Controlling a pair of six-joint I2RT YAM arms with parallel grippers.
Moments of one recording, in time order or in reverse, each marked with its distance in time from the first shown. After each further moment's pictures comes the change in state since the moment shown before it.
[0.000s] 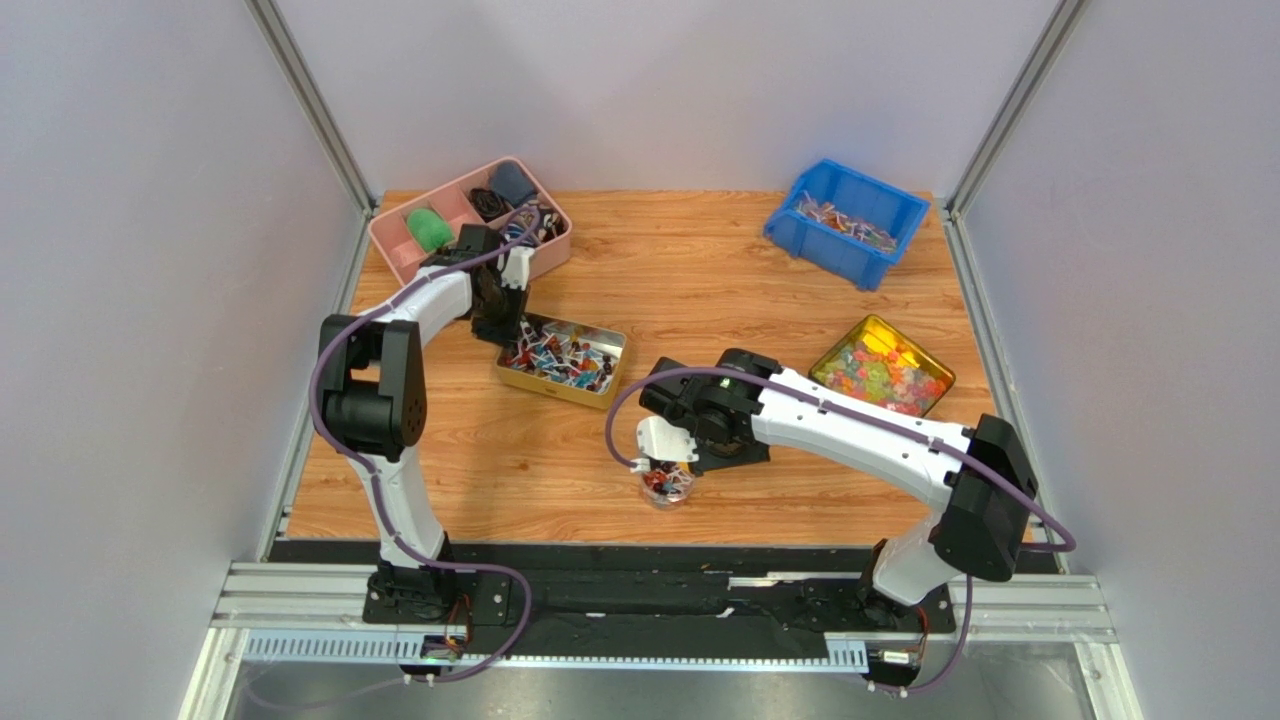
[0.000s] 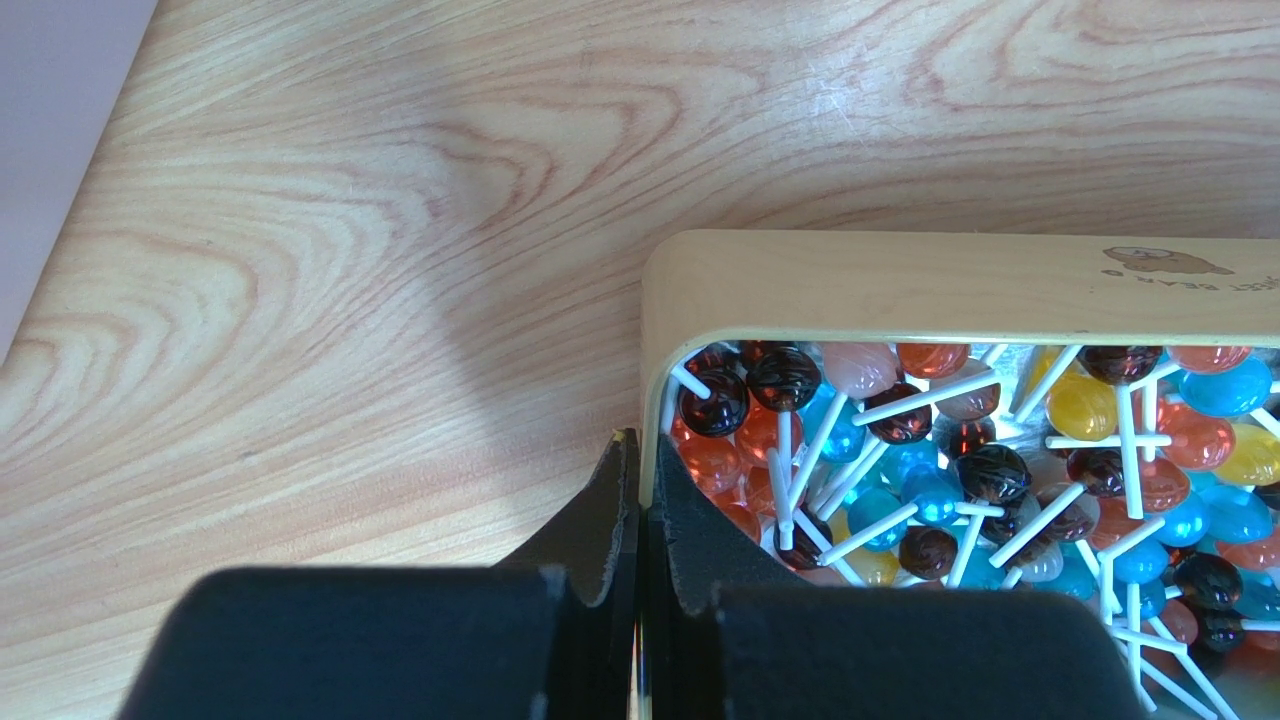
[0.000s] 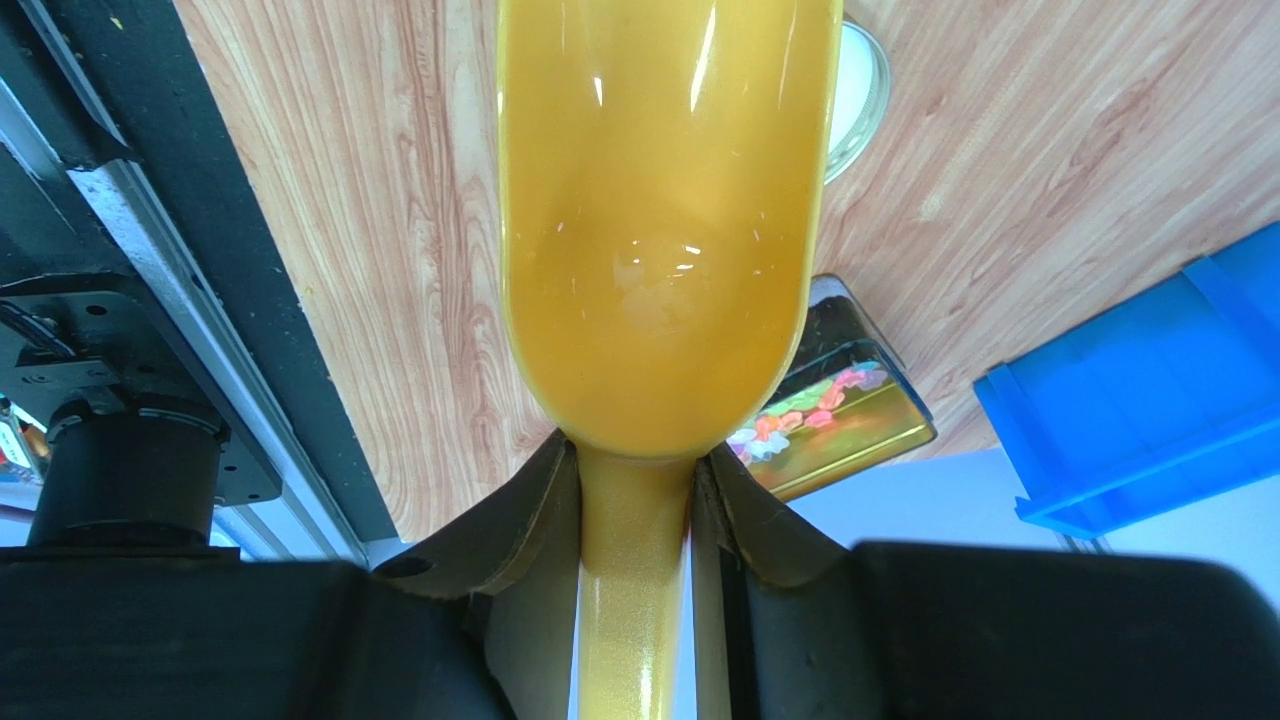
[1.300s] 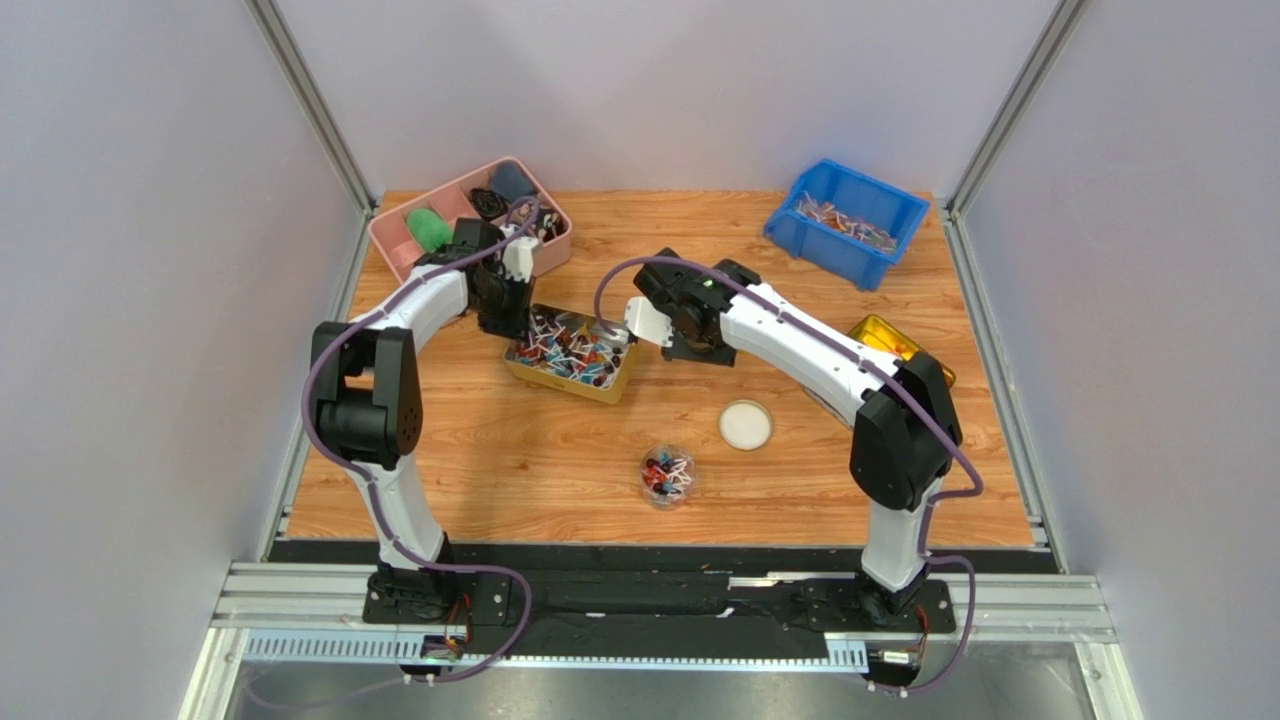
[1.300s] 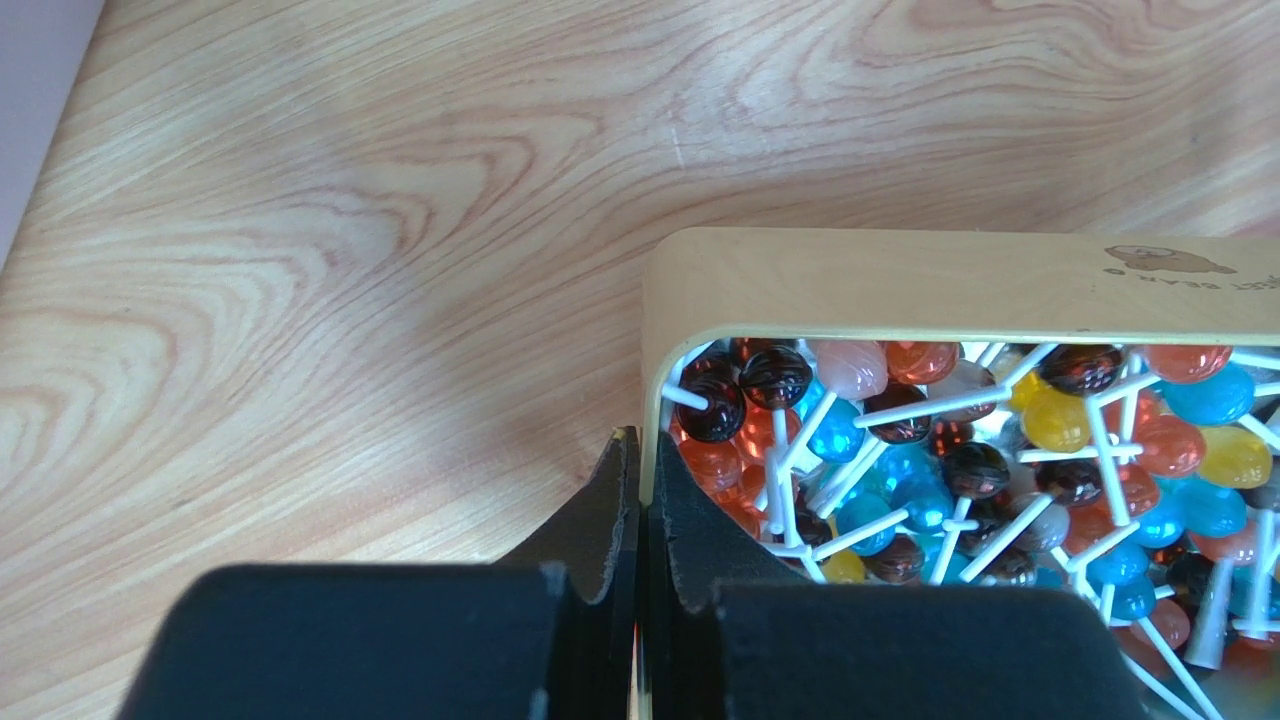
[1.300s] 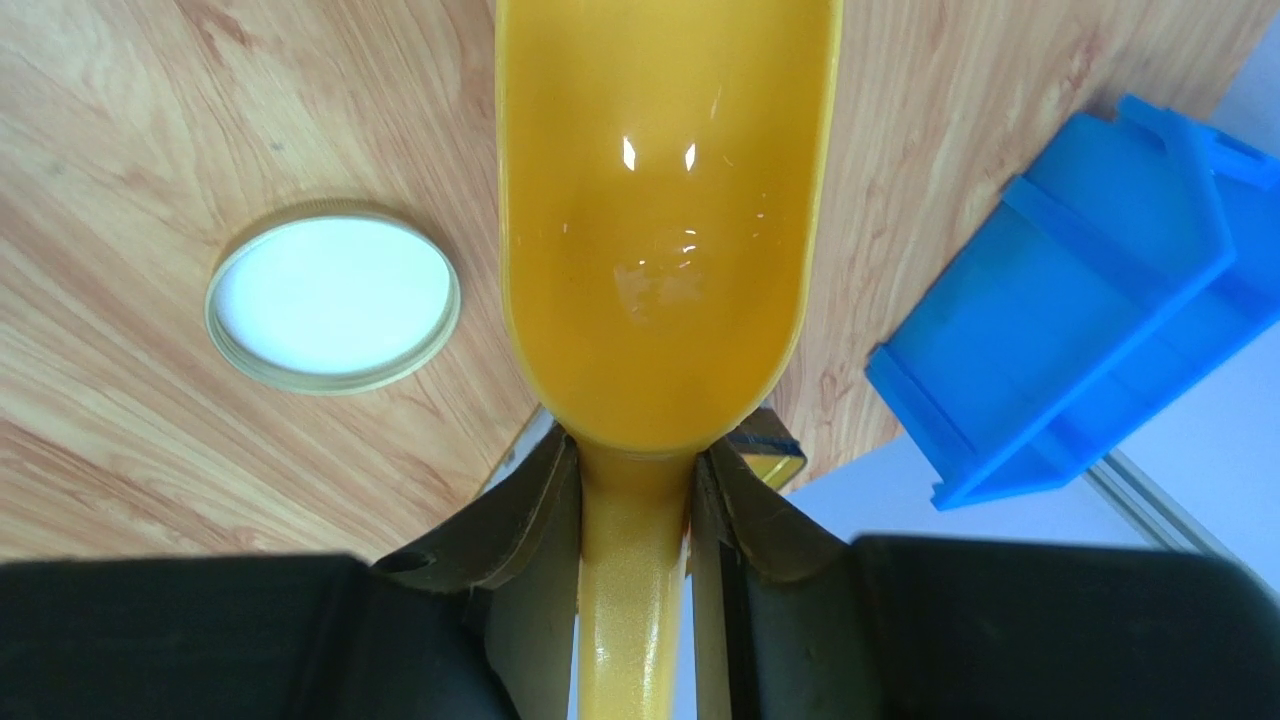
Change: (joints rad) left arm 0.000 -0.045 0.000 0.011 0.140 0.018; right arm -0.293 0.313 0.346 0.211 0.091 -0.021
